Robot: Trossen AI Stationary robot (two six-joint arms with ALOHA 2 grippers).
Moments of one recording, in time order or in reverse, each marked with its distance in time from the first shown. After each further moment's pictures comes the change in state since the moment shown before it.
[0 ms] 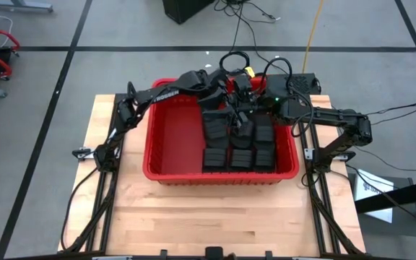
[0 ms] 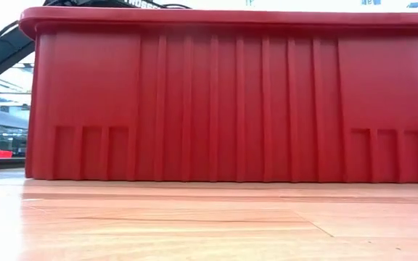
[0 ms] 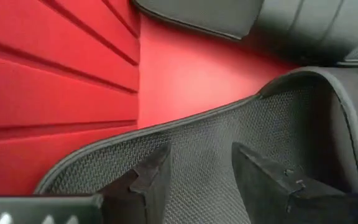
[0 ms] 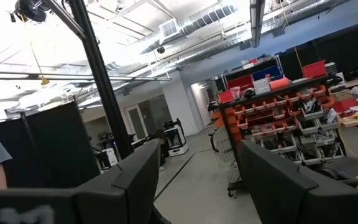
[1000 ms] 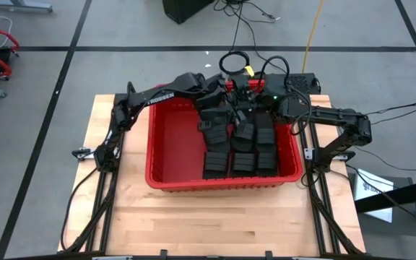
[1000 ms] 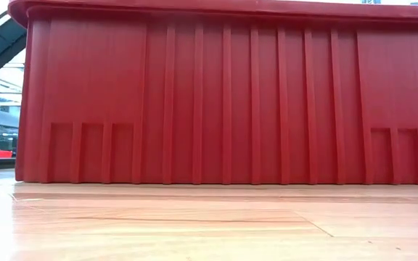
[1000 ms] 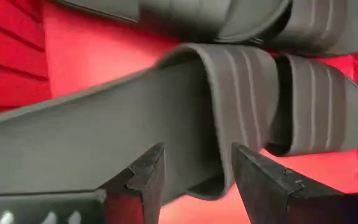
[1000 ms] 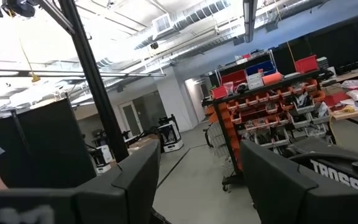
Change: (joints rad) left arm -0.040 -0.138 -0.013 -0.161 0.142 -0.034; right arm -0.019 0.000 0.000 -0.031 -0.001 -0.007
